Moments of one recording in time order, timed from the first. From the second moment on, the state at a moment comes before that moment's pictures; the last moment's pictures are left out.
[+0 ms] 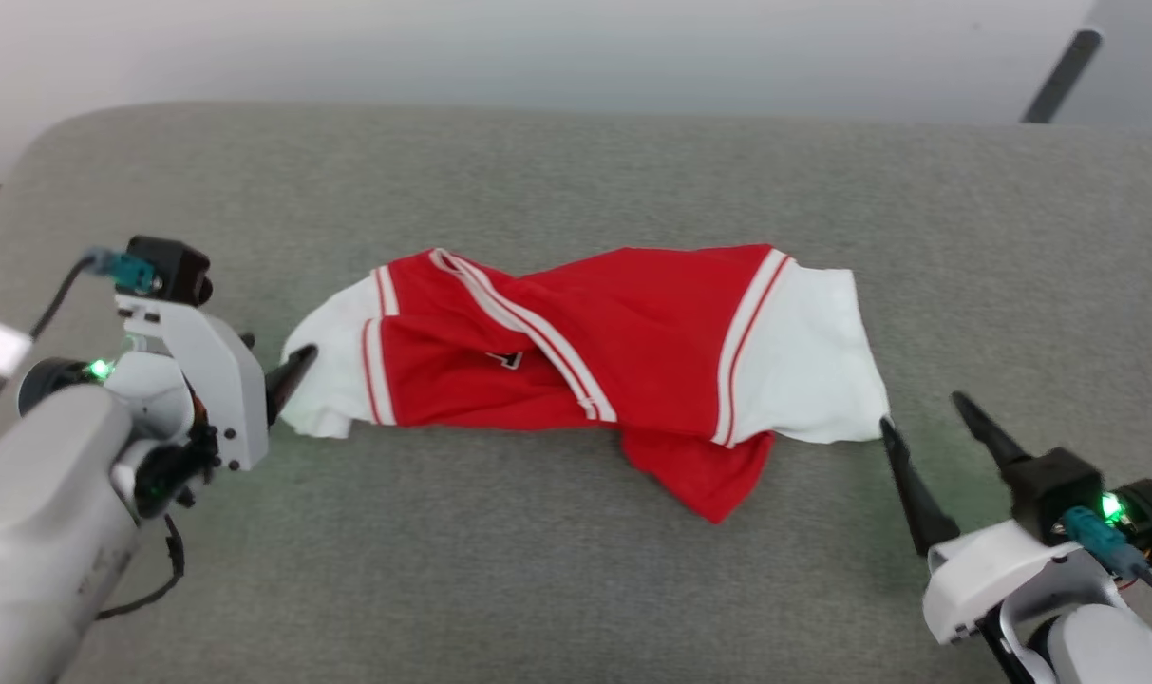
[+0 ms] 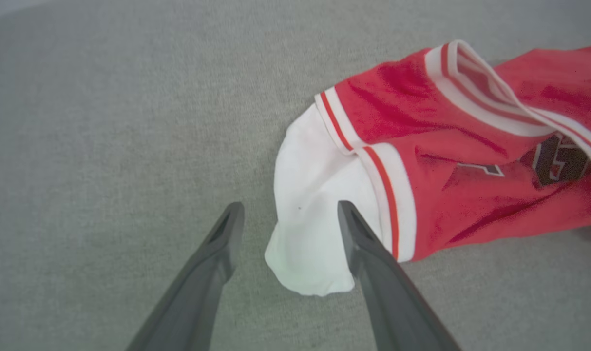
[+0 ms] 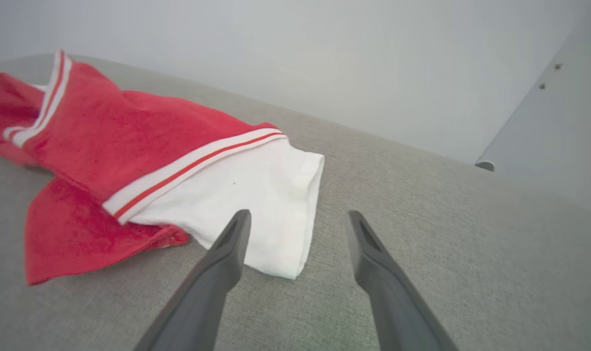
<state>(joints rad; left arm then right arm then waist) -0.91 0.66 -0.95 0.73 -1.13 -0.12 0.28 -0.21 -0.19 0.12 0.24 0.10 0.13 -0.14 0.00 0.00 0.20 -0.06</state>
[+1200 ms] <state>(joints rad) -0.22 0.44 -0.27 0.07 -0.50 0.13 -0.26 -0.71 -0.93 1.05 0.10 0.48 0.13 0.35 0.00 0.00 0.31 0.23</state>
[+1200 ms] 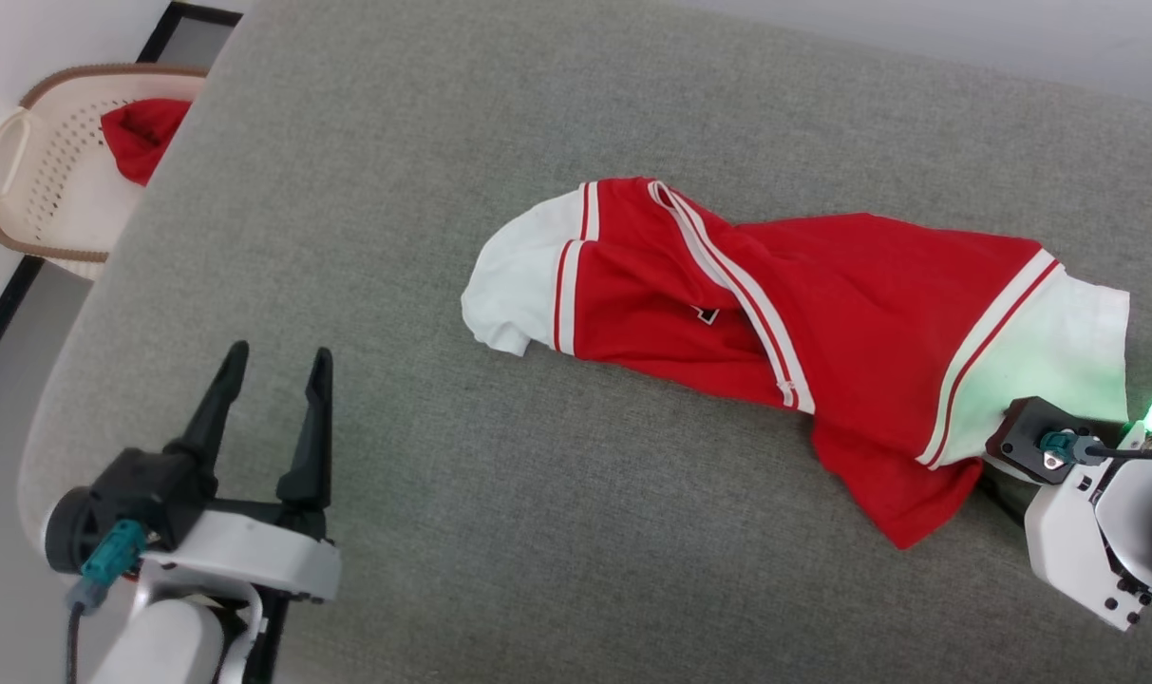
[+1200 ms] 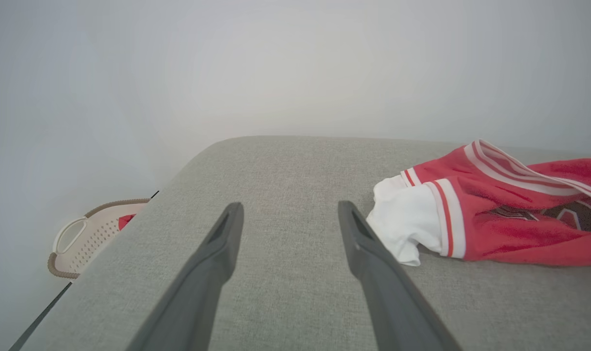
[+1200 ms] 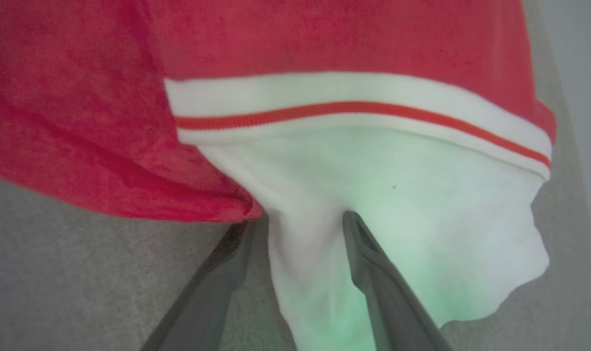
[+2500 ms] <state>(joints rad) -1.36 0.73 -1.28 0.44 -1.12 -0.13 0.30 -0.83 -0.81 0.94 0.02 0.49 0.13 0.35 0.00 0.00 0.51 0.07</state>
